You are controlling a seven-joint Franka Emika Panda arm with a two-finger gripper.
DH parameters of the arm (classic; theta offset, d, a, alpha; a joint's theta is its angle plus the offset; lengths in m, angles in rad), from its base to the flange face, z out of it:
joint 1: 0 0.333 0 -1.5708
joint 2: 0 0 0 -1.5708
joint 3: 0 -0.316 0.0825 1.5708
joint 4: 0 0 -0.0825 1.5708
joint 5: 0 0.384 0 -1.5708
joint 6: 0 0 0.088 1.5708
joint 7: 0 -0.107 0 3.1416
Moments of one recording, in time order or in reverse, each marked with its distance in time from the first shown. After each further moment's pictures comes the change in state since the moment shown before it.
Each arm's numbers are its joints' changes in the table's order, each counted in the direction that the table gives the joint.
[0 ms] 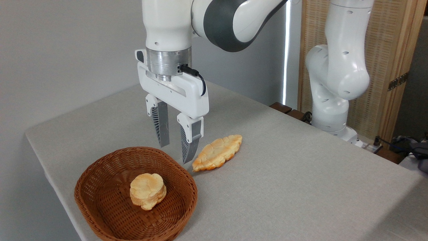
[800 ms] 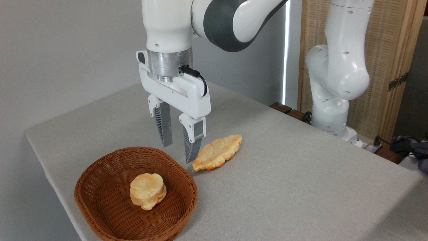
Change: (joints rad) arm 0.000 0.000 0.000 0.000 0.000 0.029 0.000
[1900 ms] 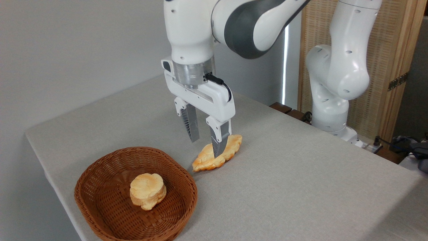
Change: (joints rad) arm -0.006 -0.122 0.000 0.179 -0.012 0.073 0.003
